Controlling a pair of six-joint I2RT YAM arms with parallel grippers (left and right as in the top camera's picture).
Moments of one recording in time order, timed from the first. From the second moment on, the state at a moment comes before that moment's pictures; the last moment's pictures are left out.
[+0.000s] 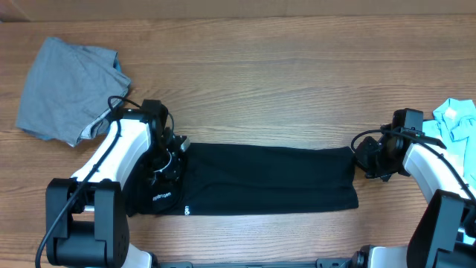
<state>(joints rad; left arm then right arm) -0.09 1.71 1.05 -1.17 0.25 0.11 -0.26 1.58 0.82 -0.66 -0.26 0.40</state>
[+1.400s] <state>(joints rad) -0.10 1.70 0.96 -1.22 0.56 0.25 -0.27 1.58 0.82 -0.68 -0.26 0.41</state>
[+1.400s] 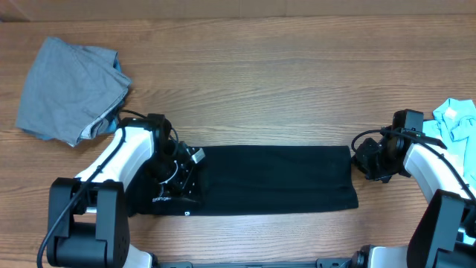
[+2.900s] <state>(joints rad) 0.23 1.70 0.95 -0.94 0.38 -0.06 -0.27 1.58 0.82 -0.73 -0.28 0.41</state>
